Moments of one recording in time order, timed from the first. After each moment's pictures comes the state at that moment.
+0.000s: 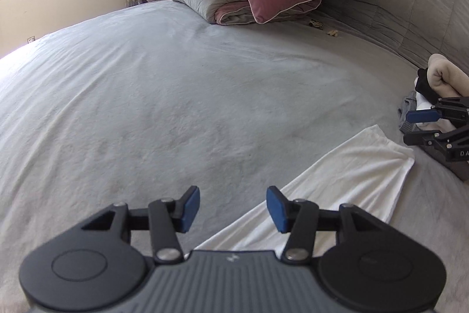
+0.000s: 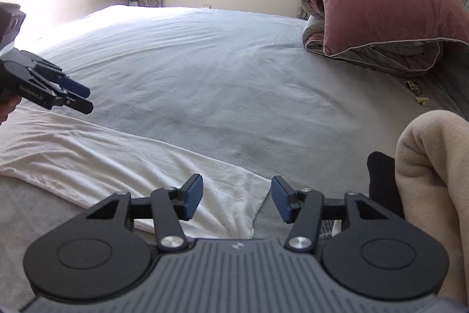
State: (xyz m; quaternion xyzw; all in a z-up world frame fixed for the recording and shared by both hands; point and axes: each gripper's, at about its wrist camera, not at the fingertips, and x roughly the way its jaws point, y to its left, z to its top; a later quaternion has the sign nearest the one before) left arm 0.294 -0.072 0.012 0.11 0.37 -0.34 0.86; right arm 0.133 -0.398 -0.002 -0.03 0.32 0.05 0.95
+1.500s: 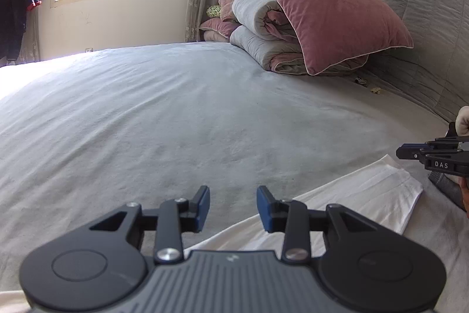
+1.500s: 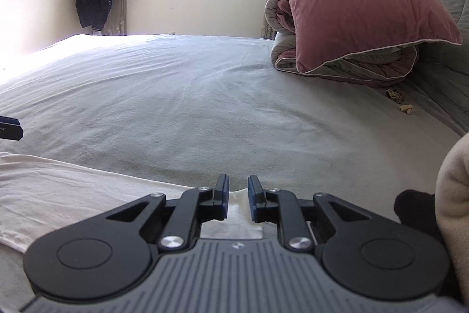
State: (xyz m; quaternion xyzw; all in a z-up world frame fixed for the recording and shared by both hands) left arm 0.264 -0.032 0.009 0.03 0.28 -0.25 0.93; right arm 0.177 -0.391 -0.021 -0.02 0.27 0.01 0.96
